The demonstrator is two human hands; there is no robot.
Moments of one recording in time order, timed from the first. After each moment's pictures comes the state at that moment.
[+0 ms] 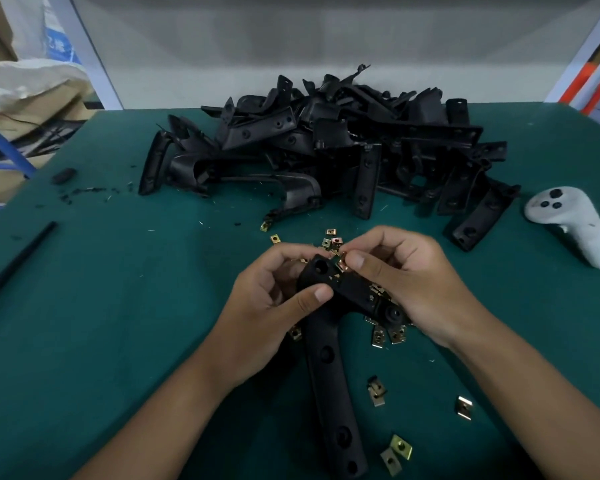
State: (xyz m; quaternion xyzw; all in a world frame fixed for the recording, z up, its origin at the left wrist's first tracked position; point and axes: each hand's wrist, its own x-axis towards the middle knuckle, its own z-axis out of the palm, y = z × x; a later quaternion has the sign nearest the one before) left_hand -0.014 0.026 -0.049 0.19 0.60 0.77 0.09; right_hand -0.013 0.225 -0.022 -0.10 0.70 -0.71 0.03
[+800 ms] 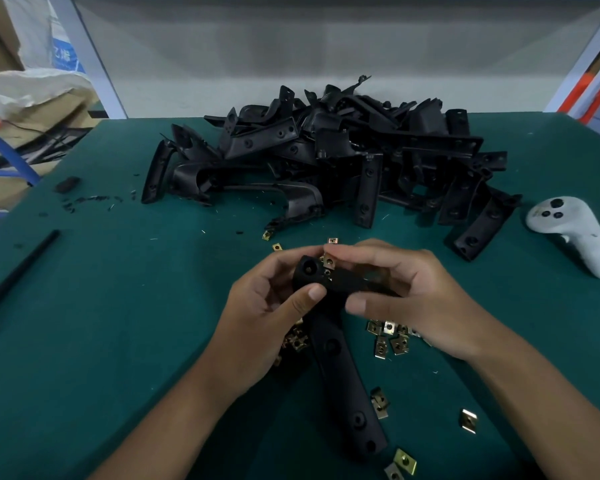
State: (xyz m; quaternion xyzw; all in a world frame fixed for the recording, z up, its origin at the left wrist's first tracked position) left_hand -0.015 0.025 -0.048 0.20 0.59 0.78 0.05; right_hand -0.012 0.236 -0.019 -0.18 0.73 -0.65 0.09
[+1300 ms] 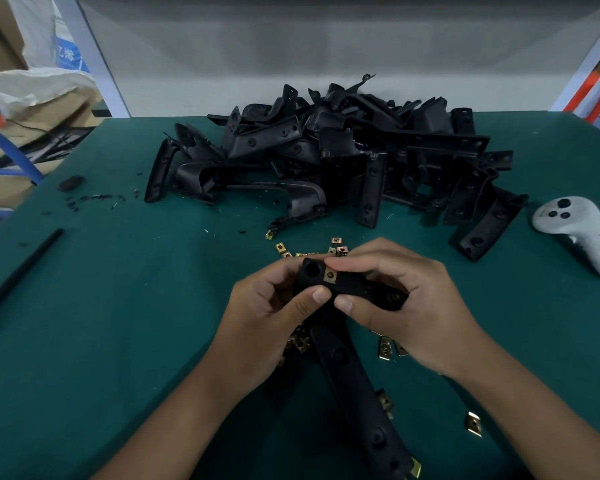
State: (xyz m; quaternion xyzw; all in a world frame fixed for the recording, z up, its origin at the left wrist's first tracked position) left_hand -0.014 0.025 -0.049 0.19 0.62 0.76 0.05; right_hand -0.008 0.225 -0.036 -0.24 0.80 -0.55 -0.09
